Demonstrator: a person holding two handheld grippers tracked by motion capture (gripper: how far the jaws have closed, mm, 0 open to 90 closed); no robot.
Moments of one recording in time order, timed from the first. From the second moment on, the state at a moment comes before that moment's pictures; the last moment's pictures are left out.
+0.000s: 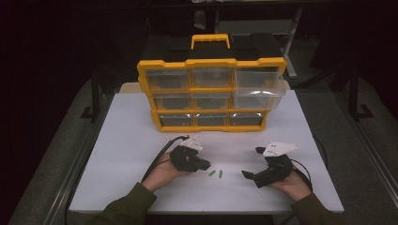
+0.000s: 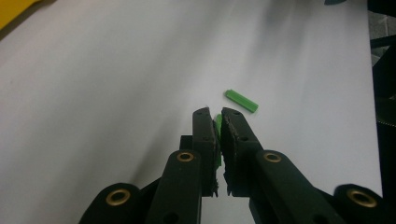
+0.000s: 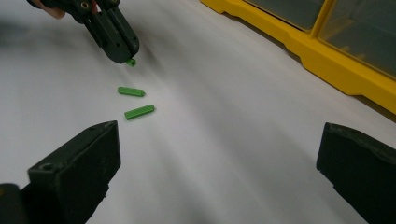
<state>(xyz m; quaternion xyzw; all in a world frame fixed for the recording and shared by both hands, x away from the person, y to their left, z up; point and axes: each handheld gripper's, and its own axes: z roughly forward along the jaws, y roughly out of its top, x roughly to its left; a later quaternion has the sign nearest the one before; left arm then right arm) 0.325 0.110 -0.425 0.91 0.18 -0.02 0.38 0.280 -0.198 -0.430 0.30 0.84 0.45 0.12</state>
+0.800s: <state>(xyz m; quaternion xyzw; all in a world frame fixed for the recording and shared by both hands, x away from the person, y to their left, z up) 0.346 0.104 -0.363 0.90 0.15 -0.04 0.41 0.281 -0.198 -0.429 0.29 0.84 0.45 0.12</state>
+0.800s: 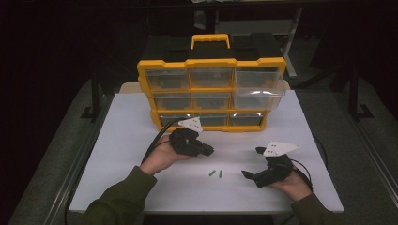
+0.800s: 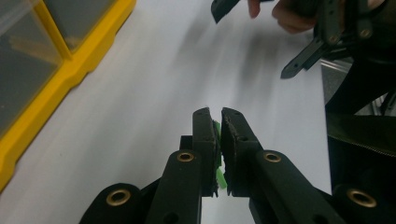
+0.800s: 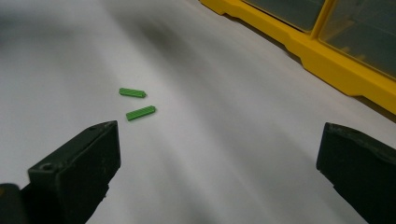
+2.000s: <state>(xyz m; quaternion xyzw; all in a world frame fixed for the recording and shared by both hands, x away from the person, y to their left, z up) 0.384 0.088 -0.249 0.89 0.11 -0.03 0.44 0.280 -0.199 -0.429 0.29 0.83 0.45 0.12</state>
